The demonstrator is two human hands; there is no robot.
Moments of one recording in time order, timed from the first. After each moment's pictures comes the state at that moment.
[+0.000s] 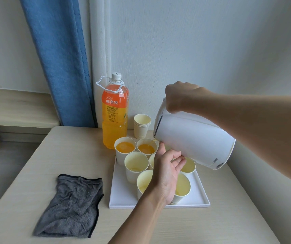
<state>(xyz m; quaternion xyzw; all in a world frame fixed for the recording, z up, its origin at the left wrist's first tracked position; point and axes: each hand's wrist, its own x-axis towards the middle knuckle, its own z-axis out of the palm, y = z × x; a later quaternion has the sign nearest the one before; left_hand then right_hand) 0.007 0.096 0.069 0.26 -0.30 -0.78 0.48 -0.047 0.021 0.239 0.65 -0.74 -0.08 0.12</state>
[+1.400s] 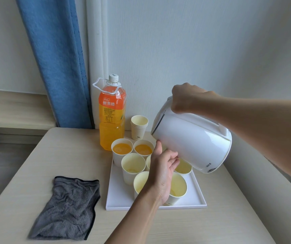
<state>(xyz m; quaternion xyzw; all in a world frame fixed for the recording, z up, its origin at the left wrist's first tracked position) 0.008 0.094 0.072 0.27 -0.34 -0.76 0.48 -0.067 0.032 0.246 0.64 -0.77 -0.04 0.09</state>
